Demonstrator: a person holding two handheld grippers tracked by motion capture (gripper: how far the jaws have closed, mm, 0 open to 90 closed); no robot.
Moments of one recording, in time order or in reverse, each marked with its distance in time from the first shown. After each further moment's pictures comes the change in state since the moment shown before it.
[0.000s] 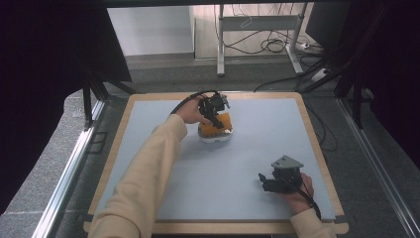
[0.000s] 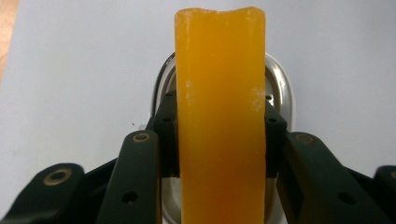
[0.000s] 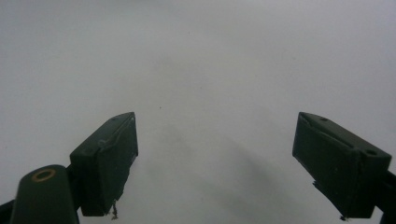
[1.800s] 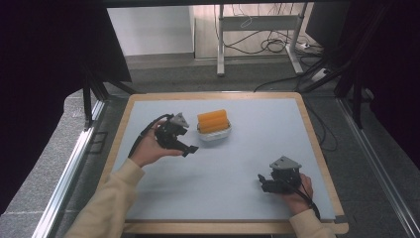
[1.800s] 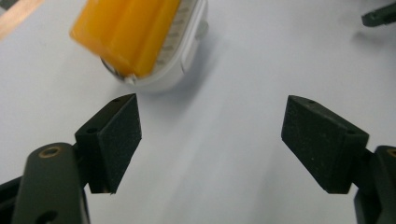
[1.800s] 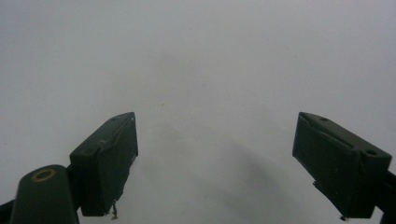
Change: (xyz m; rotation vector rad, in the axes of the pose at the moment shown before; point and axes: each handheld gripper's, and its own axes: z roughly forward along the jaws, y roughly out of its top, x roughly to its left) left arm -0.119 -0.128 -0.071 -0.289 0.159 -0.322; right arm 0.004 0.000 0.000 0.014 -0.016 -0.020
